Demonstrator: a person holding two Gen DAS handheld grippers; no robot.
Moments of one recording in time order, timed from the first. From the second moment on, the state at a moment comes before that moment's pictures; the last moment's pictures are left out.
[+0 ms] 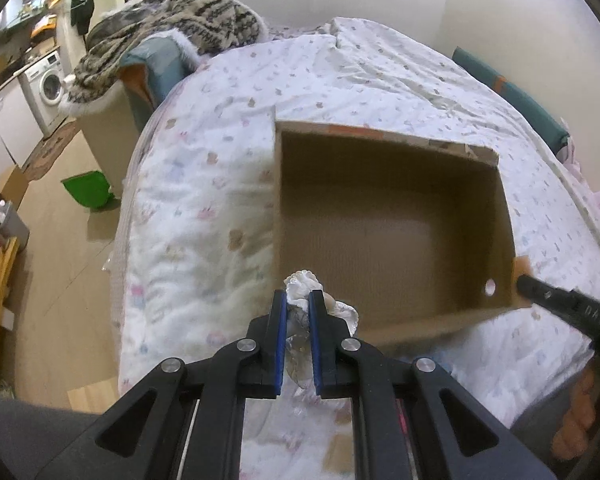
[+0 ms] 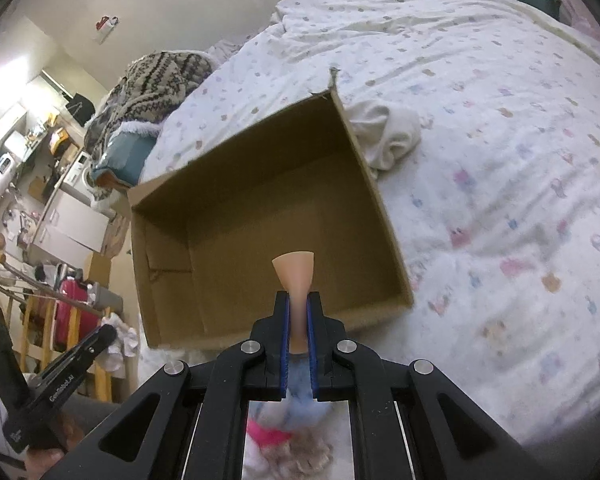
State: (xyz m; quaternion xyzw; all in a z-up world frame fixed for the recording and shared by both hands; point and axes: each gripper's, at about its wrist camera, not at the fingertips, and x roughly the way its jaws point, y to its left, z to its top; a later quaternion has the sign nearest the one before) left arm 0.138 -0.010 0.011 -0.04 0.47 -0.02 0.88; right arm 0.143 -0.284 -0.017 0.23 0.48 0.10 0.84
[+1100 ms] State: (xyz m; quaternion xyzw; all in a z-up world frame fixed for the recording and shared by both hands) left arm 0.180 -0.035 -0.061 -0.01 0.47 -0.03 0.88; right arm 0.173 -0.259 -0.076 0.17 0.50 0.08 0.84
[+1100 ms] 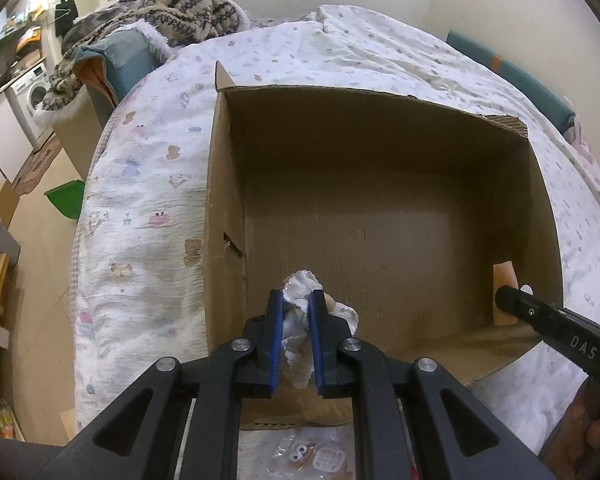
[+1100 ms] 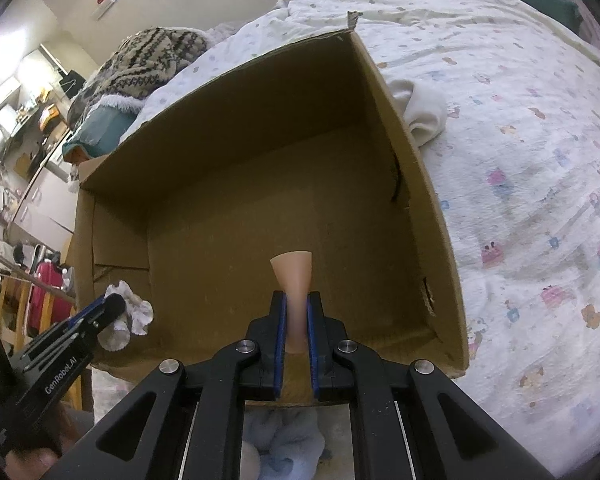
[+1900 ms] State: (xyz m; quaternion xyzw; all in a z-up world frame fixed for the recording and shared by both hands) left arm 0.175 -0.044 -0.057 0.00 0.47 -0.04 0.88; right arm 0.173 -0.255 -0.075 0.17 0.50 0.10 0.85
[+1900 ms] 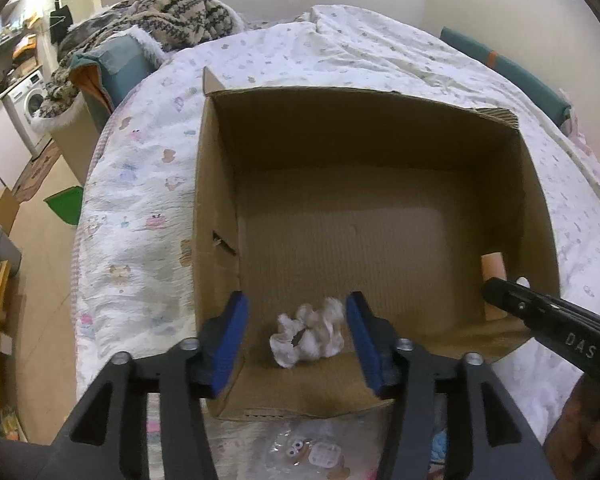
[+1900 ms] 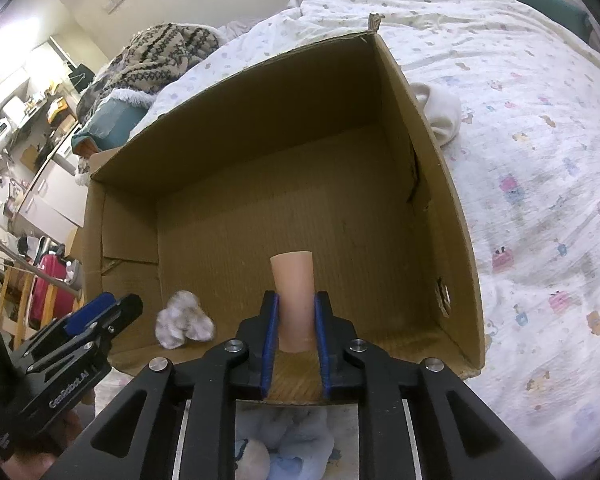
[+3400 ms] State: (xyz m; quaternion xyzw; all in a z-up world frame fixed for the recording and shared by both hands) left arm 0.095 0.009 -0.010 -0.03 0.45 0.01 0.89; right arm 0.107 -0.274 -0.045 0.22 0.50 0.12 0.83
